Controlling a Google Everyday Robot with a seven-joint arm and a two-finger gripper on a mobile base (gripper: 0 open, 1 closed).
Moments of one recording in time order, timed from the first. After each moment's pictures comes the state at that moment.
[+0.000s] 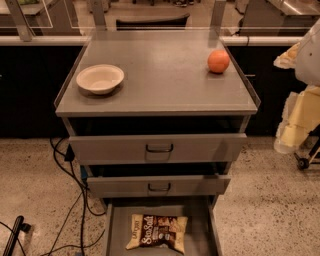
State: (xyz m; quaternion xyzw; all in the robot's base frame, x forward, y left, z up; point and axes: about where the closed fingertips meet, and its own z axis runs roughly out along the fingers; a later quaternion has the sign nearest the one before) arm 0.438 -0.216 0.978 -0.60 0.78 -0.04 0.16
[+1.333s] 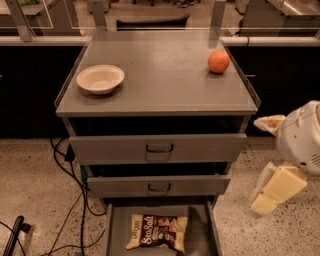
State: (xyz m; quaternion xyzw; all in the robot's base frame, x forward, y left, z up) arm 0.377 -0.179 0.891 -0.57 0.79 0.08 0.22
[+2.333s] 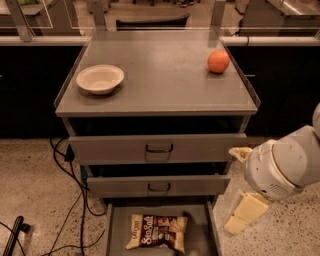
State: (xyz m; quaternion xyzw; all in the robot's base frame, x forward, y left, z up) arm 0.373 -0.153 0.798 -0.57 0.78 0.12 0.21
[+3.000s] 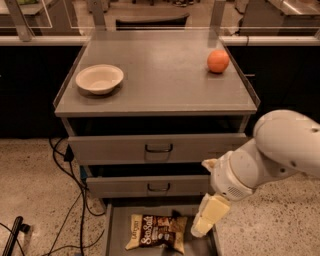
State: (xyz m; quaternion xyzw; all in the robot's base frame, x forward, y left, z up) arm 0.394 -0.109 0.726 -0.58 0.78 0.17 0.18
